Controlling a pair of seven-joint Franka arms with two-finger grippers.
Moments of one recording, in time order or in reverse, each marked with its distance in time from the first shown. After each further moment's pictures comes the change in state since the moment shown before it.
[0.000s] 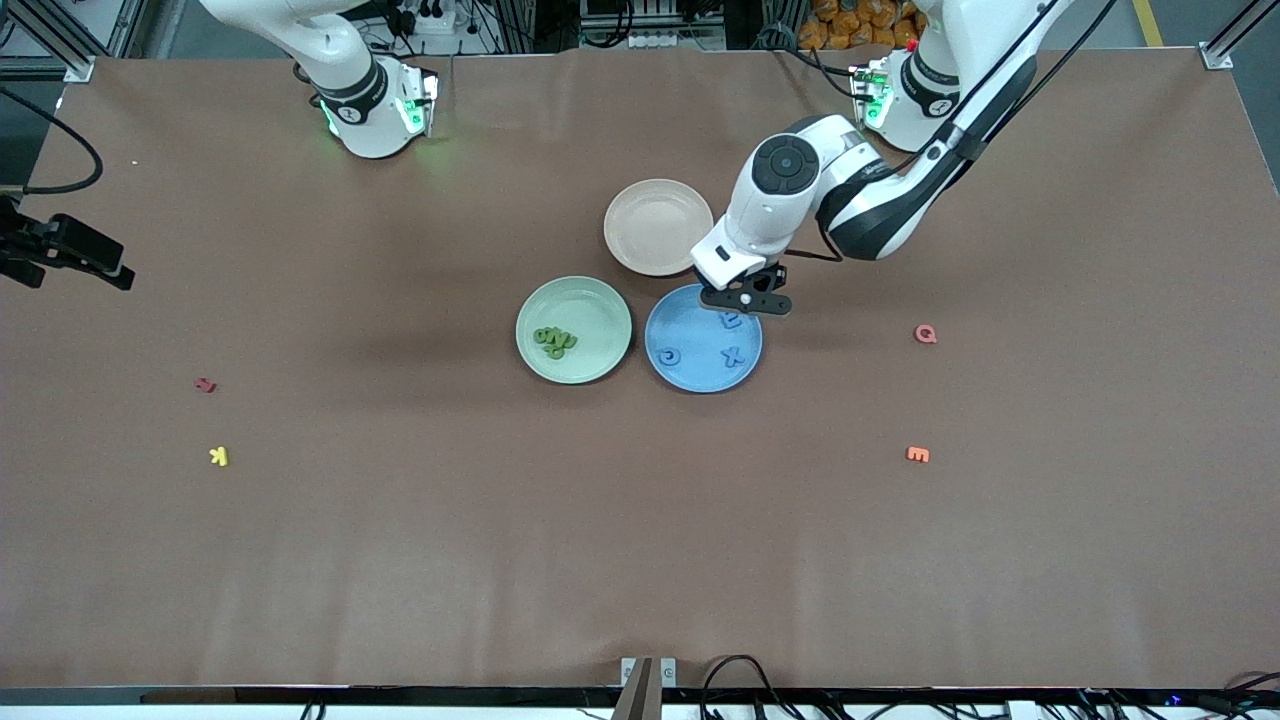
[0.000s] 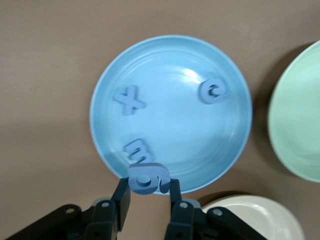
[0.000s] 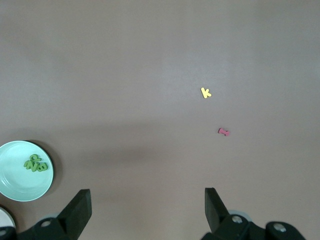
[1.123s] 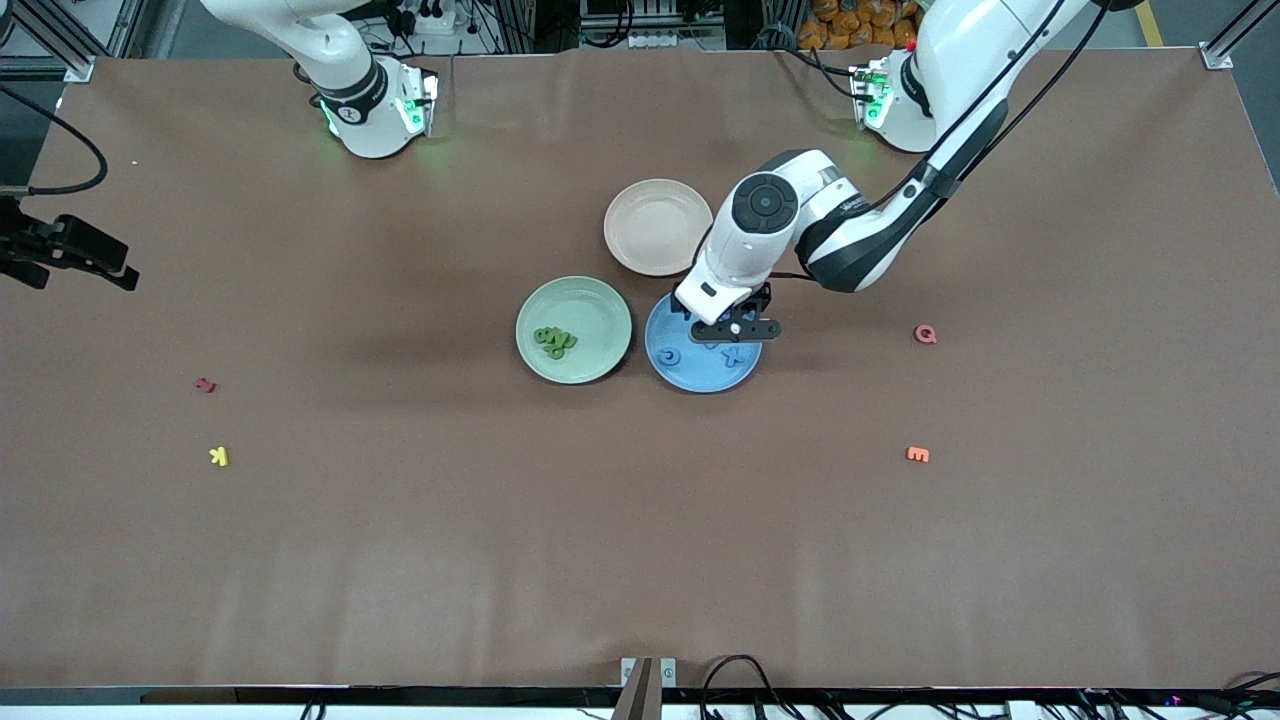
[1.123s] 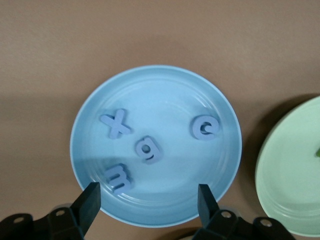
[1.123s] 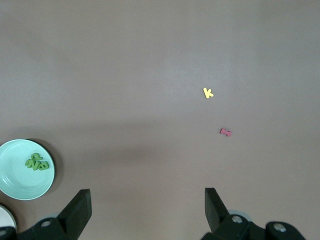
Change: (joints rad) left arm -0.163 0.100 0.160 0.139 0.000 -0.006 -0.136; right arm -0.038 0.001 0.047 0.000 0.000 0.000 0.000
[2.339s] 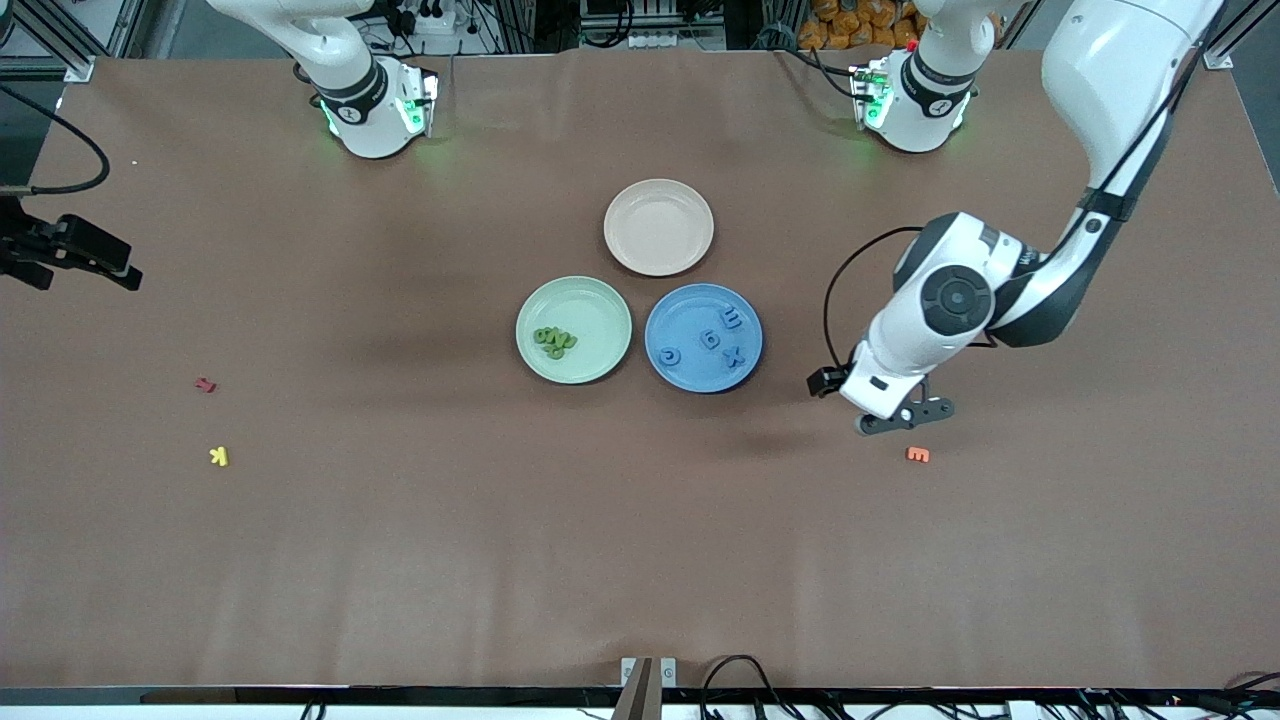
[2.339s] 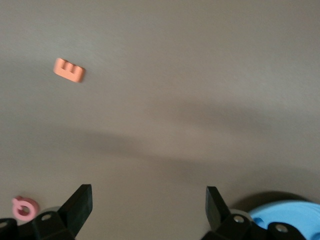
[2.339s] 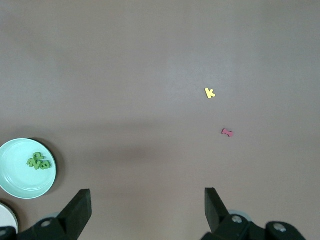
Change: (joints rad) left arm 0.289 -0.030 0.073 0.072 0.001 -0.117 0.208; right arm -0.172 0.000 0.177 0.000 0.000 0.000 0.000
